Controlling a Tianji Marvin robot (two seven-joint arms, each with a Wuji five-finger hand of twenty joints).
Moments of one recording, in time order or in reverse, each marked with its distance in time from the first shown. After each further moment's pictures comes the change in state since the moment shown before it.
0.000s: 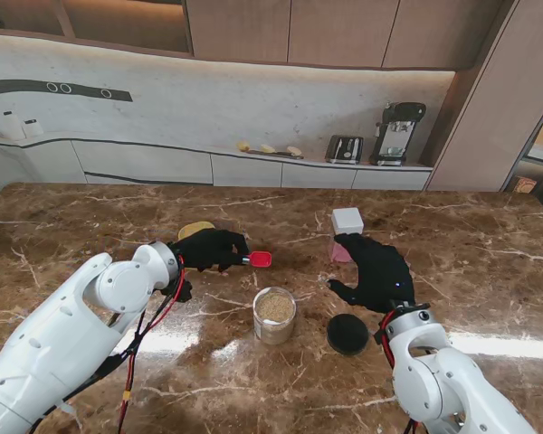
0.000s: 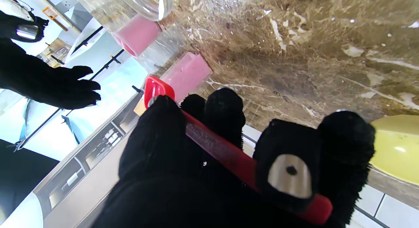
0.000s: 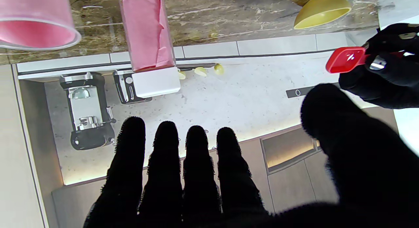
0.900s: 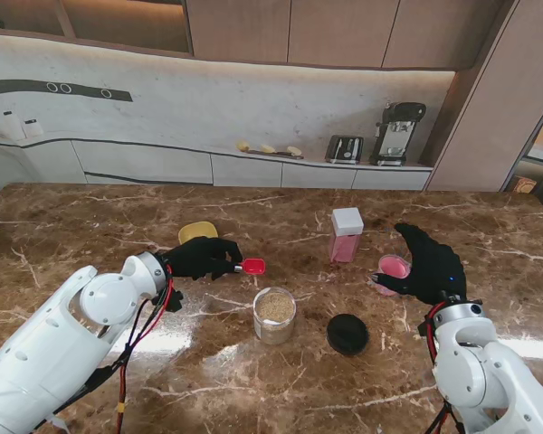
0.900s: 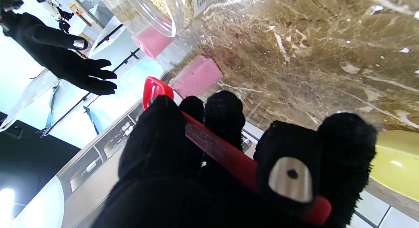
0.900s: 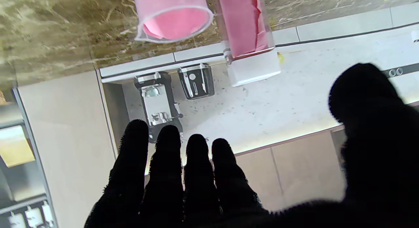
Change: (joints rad) left arm 0.072 0.006 -0.077 0.012 -0.041 -0.129 -0.011; right arm -0.020 -0.008 0.198 0.062 0.119 -0.005 0.032; left_hand 0.000 0.000 -0.001 0.000 -0.002 -0.018 -0.024 0.126 0.000 -0.002 0.014 0.027 0.004 0.011 0.012 -0.020 0.001 0.007 0.011 0.000; right_hand 0.031 -0.111 -0.212 0.000 -0.122 0.089 -0.025 -0.005 -0.102 -0.002 -0.004 -0.038 -0.012 -0.025 -0.052 -0.084 -0.016 -0.037 -0.015 -0.087
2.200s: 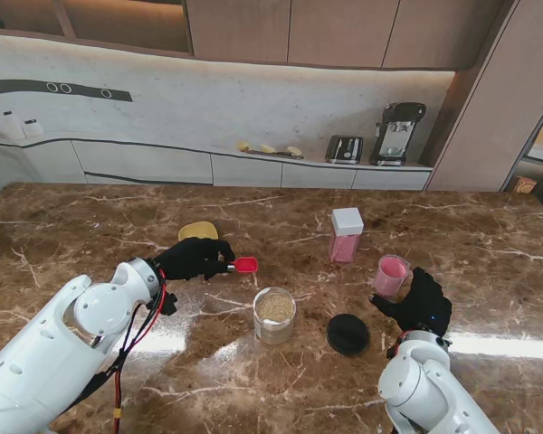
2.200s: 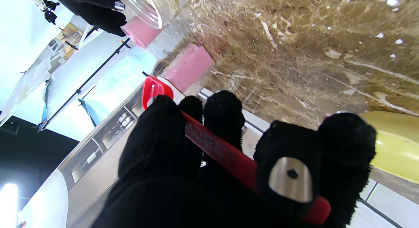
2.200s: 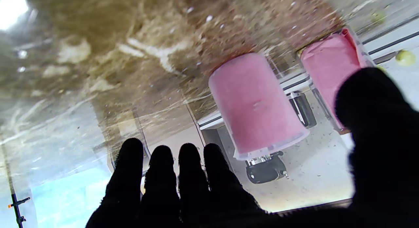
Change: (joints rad) left arm 0.060 -0.001 -0.049 -0.029 0.063 -0.019 0.074; right arm 0.093 -0.102 -0.225 0.232 0.305 0.452 -0.281; left_hand 0.000 0.000 0.000 0.000 0.000 -0.012 -0.014 0.007 0.000 -0.005 0.000 0.001 0.000 0.000 0.000 0.000 -0.001 0.000 0.001 0.000; right_hand -0.066 -0.008 0.054 0.004 -0.073 0.099 0.036 0.146 -0.128 0.099 0.060 0.039 -0.223 0.069 -0.030 0.003 -0.187 0.033 -0.077 0.000
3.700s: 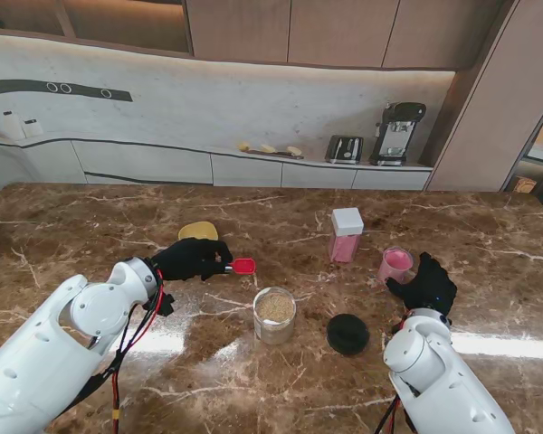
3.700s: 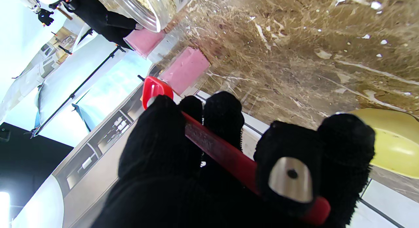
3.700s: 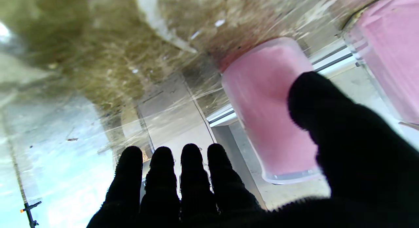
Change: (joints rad) left arm 0.020 0.007 -0.021 -0.040 0.024 0.031 -0.028; right arm 0.188 -0.027 0.017 0.261 0.064 -0.108 -0.031; left_hand 0.000 0.000 0.000 0.000 0.000 -0.002 -0.001 0.000 0.000 -0.005 0.000 0.016 0.000 0.000 0.000 0.000 -0.010 0.000 0.010 0.001; right_hand 0.116 0.024 0.242 0.001 0.031 -0.049 -0.035 -0.037 0.014 -0.028 -0.014 0.003 0.007 -0.010 0.039 0.012 -0.047 -0.002 -0.076 0.076
